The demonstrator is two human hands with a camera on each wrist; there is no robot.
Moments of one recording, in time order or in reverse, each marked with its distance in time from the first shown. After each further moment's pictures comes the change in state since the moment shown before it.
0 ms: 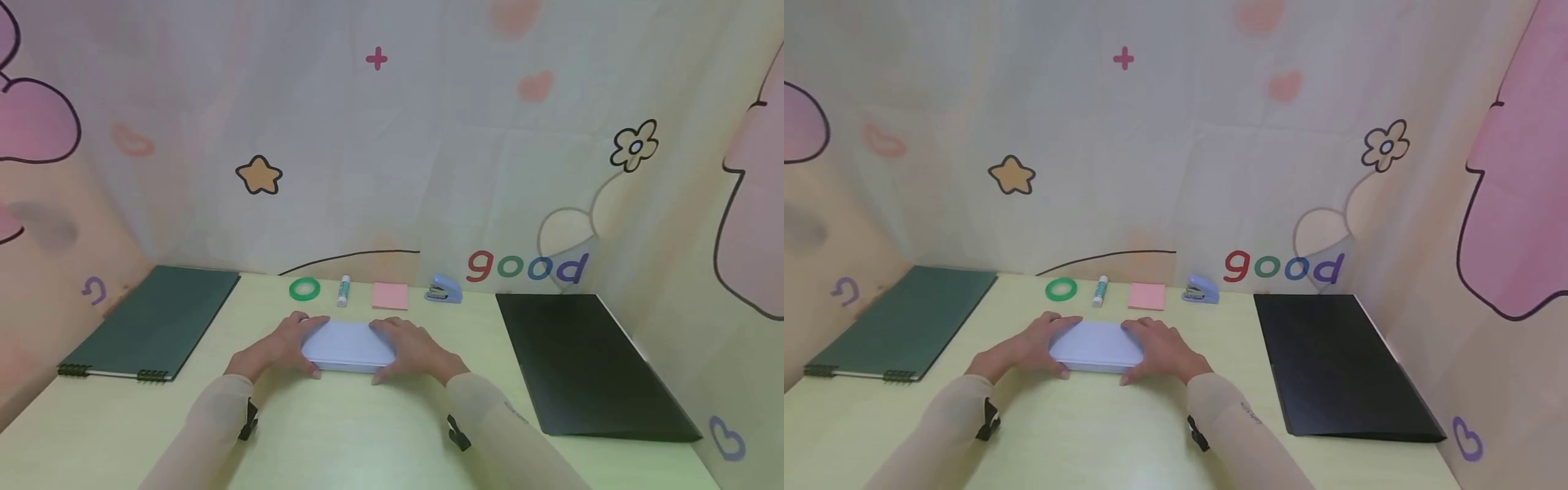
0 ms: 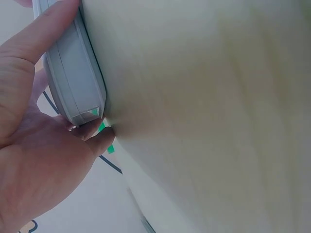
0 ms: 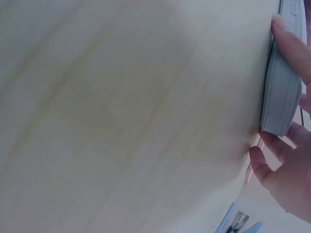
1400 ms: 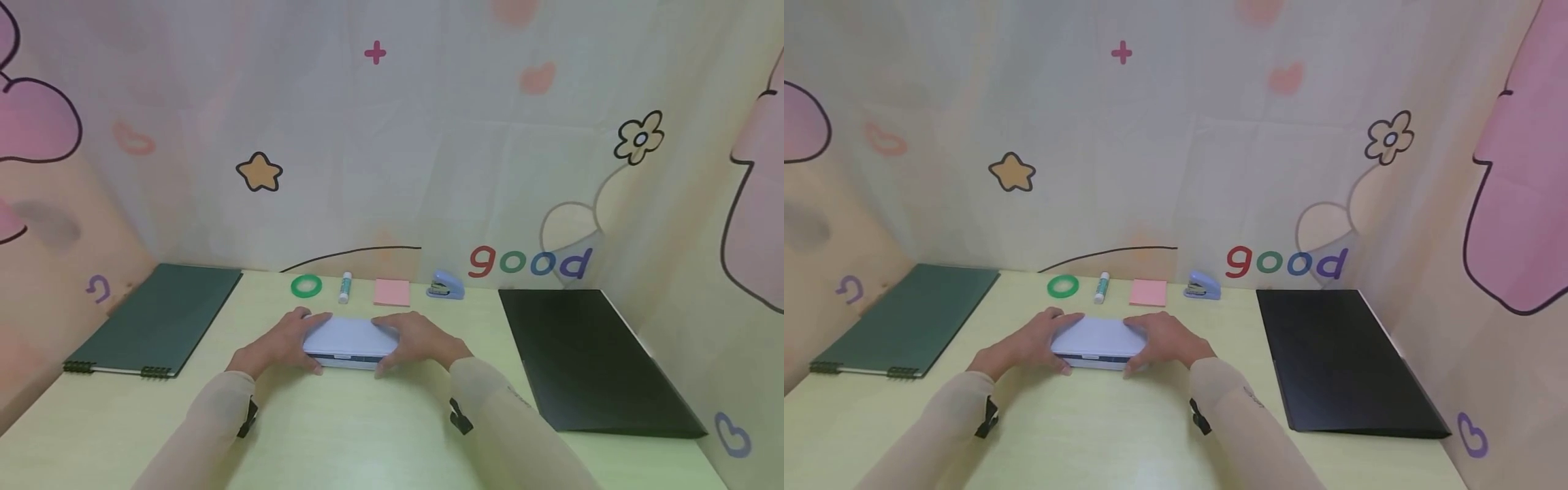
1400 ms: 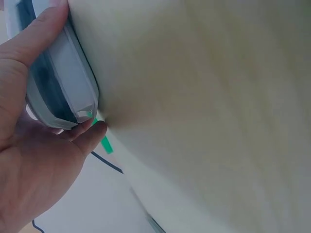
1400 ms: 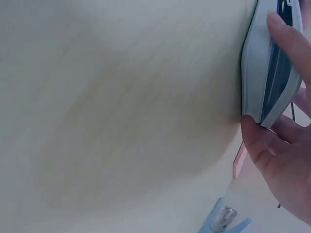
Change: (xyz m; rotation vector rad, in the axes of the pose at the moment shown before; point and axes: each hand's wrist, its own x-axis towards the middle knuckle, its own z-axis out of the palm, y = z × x) left_hand 0.003 -0.004 0.001 0.141 0.019 0.032; right_hand 0.008 0.000 -0.015 0.027 -0.066 0.024
